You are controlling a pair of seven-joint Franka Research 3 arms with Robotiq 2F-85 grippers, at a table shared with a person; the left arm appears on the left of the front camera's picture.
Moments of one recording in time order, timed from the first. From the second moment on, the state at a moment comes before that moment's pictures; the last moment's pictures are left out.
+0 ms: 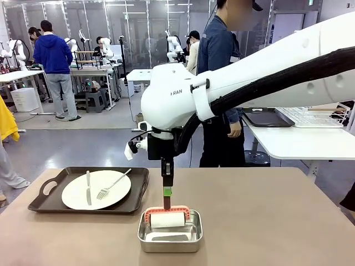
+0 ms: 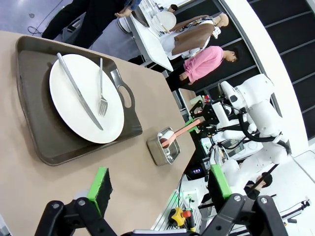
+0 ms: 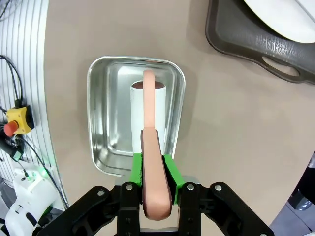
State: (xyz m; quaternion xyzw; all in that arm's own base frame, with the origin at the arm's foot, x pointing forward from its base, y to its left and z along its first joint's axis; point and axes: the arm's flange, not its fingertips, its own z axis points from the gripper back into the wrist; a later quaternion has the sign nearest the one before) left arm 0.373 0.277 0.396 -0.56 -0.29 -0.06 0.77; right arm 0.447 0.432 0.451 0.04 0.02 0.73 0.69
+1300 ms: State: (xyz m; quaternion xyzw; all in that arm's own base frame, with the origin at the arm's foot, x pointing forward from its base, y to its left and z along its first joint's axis) left arm 0.373 0.276 0.396 -0.56 -0.29 -0.06 0.77; right arm 0.481 0.418 0.425 0.05 0.01 0.70 0.71
